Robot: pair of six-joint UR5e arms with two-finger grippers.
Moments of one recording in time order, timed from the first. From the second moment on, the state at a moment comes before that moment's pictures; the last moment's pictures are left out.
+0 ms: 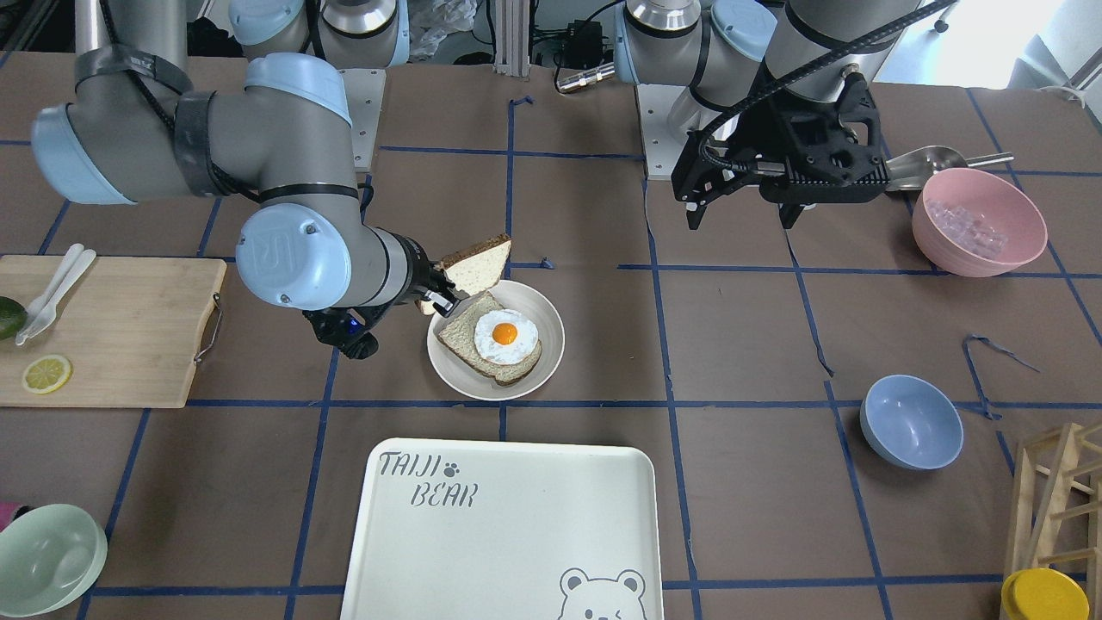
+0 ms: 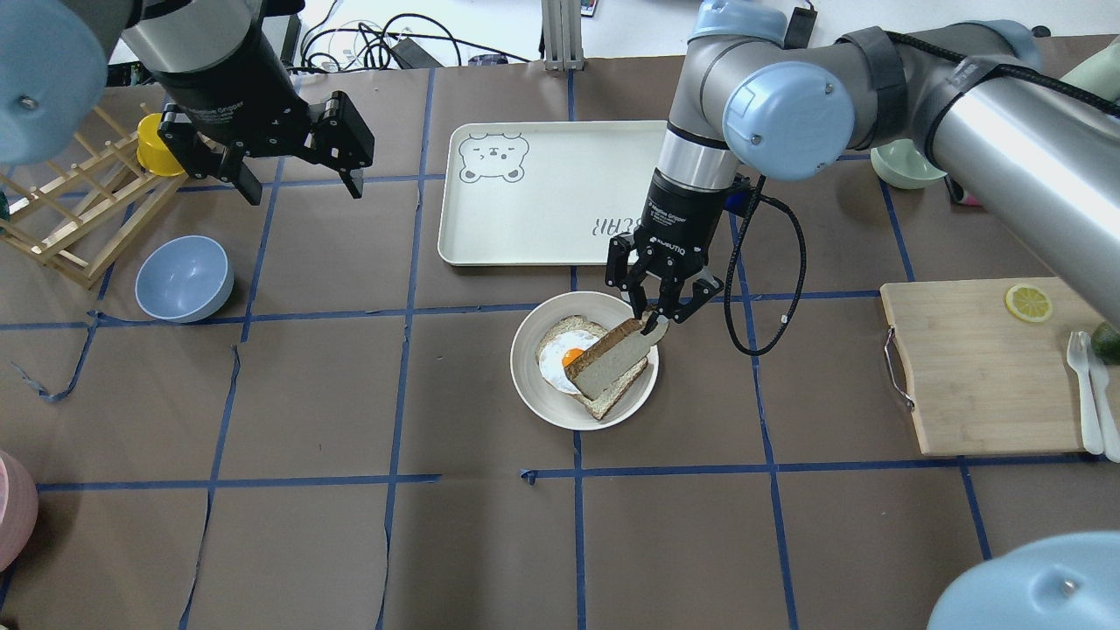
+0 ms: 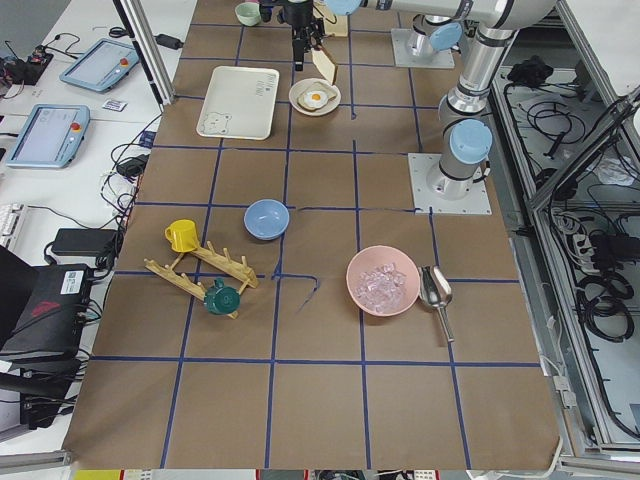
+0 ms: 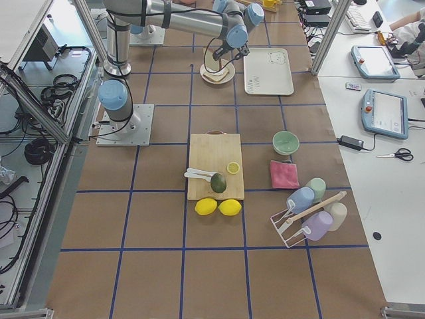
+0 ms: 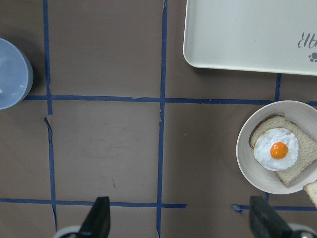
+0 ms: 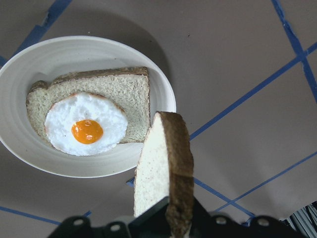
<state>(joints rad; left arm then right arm) -1.61 -1.61 -1.47 -1.63 1.58 -0.07 1.73 -1.20 1.54 -1.40 -1.25 0.85</state>
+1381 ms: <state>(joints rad) -1.61 -1.61 -1.47 -1.63 1.58 -0.07 1.73 -1.13 1.59 -1.52 -1.20 0.85</state>
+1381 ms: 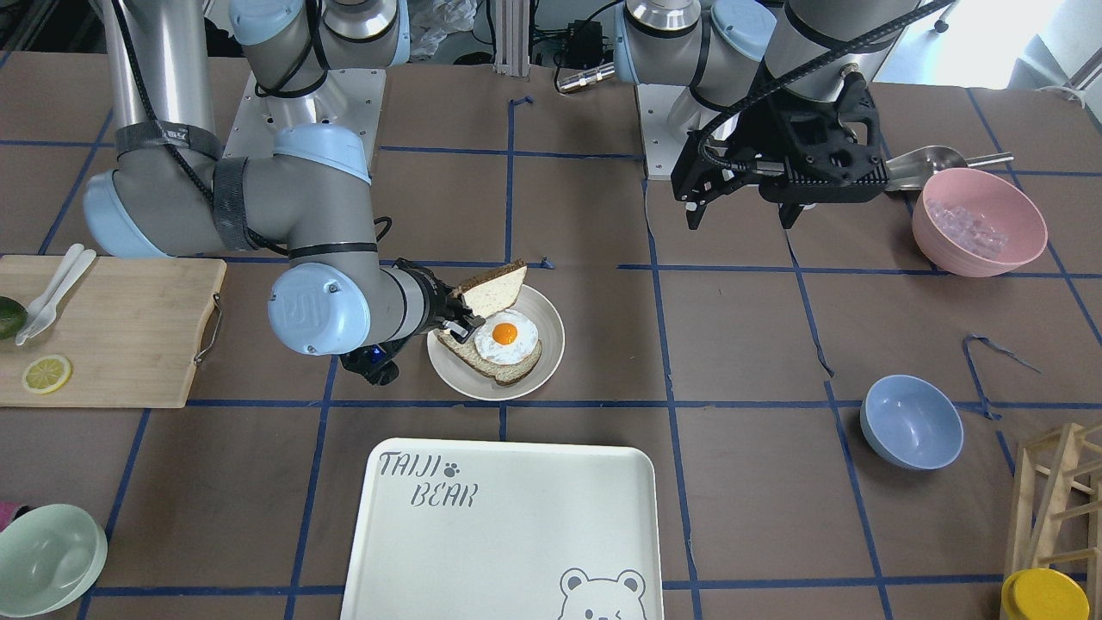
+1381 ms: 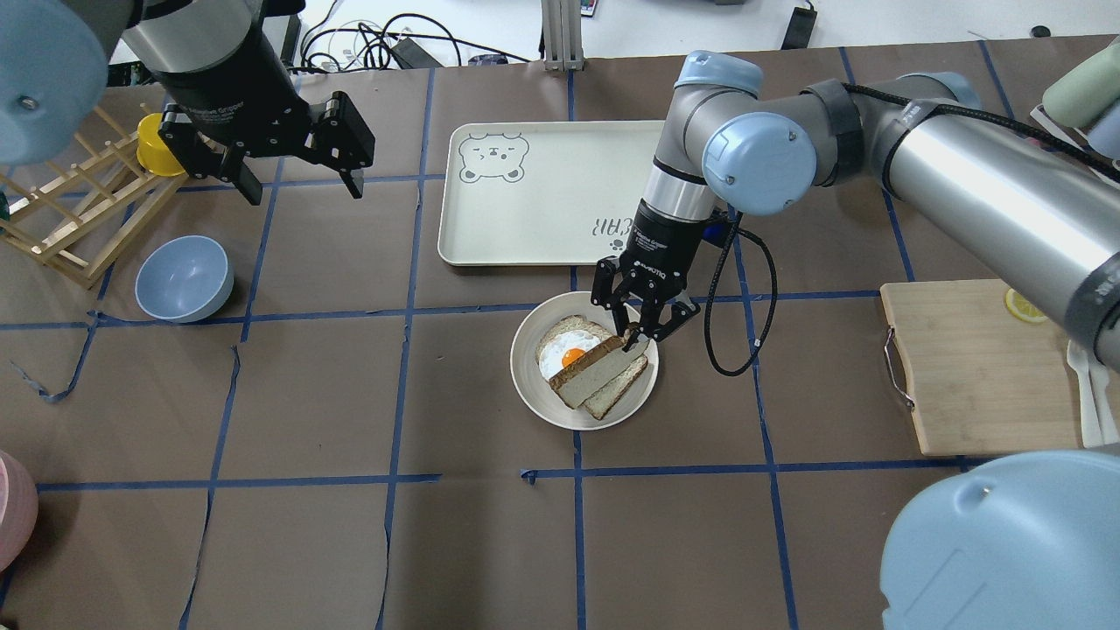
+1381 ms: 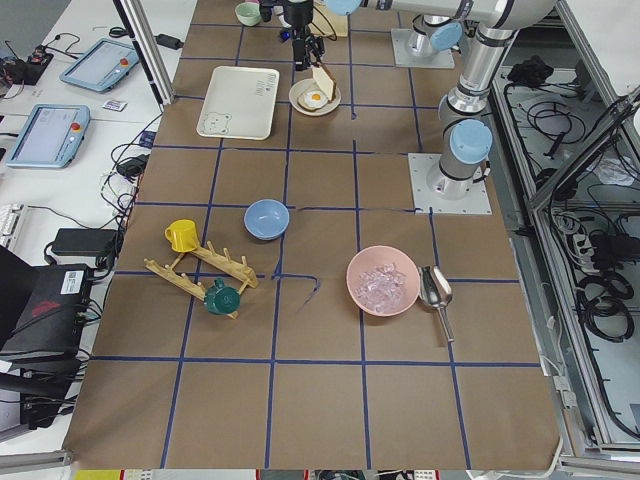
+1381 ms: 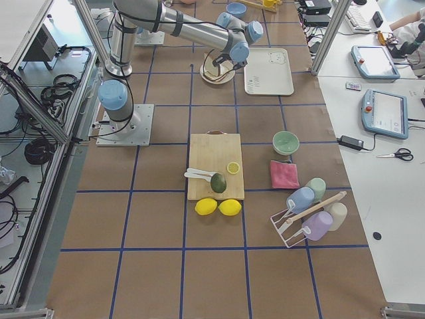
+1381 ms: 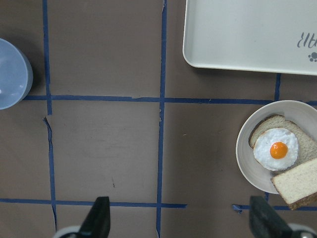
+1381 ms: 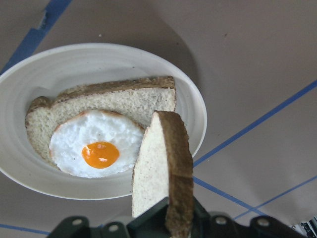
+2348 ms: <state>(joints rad) -1.61 -1.61 -1.47 -1.63 1.58 -0.07 1.73 -1.06 1.59 -1.78 -1.18 0.92</state>
